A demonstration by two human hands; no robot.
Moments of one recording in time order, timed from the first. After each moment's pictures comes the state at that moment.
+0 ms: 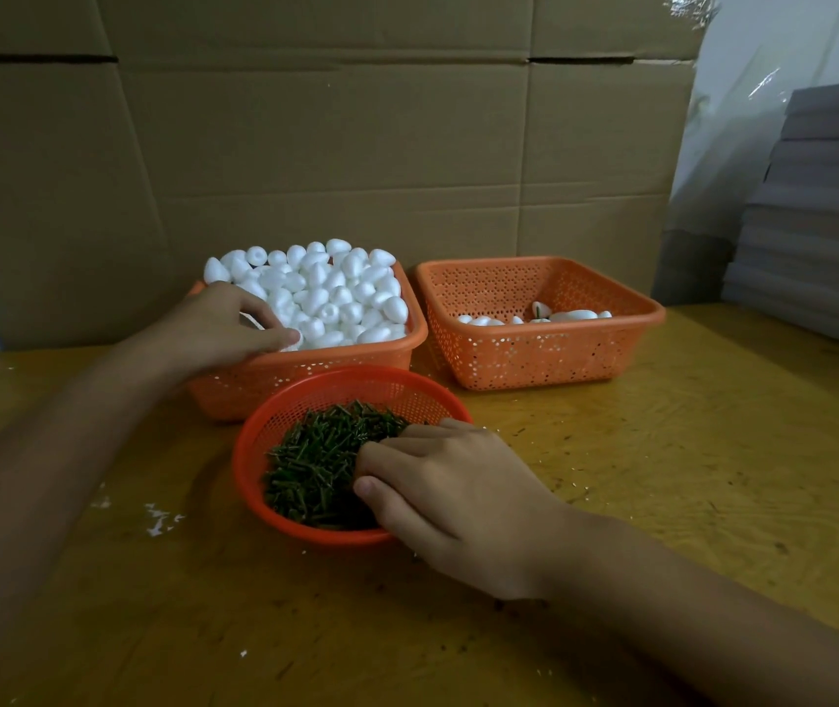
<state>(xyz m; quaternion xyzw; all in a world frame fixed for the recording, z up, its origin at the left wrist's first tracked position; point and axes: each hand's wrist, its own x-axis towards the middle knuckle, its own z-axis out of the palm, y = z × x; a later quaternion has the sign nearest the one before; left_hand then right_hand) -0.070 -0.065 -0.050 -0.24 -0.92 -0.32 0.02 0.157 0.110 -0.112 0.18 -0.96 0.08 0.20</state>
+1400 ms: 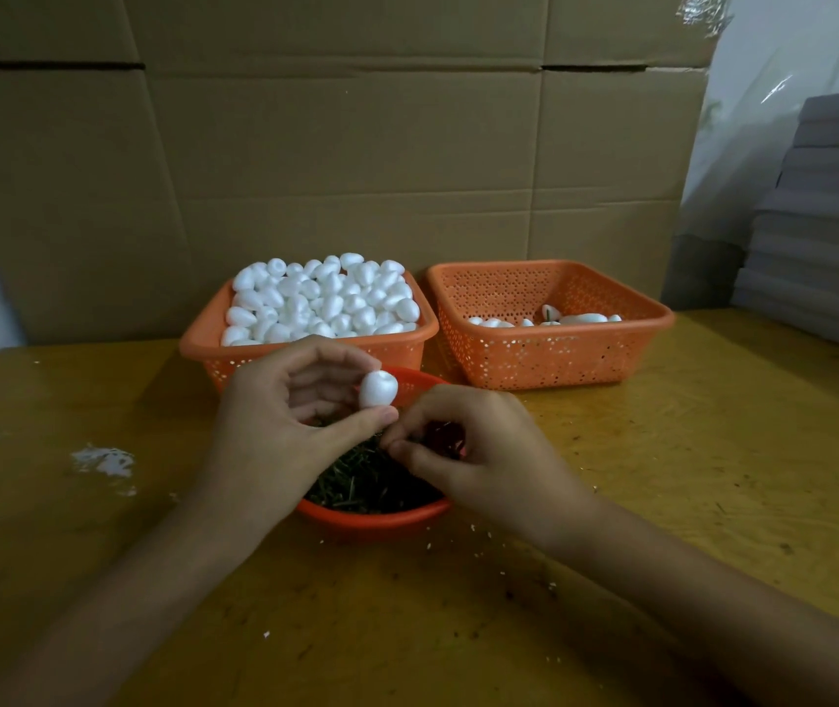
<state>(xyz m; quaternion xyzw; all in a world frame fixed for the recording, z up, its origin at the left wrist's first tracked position) 0.065 -0.060 -0.094 -0.38 -0.69 -0.61 0.10 0.142 0.126 -0.110 0.11 -0.90 0.34 0.24</state>
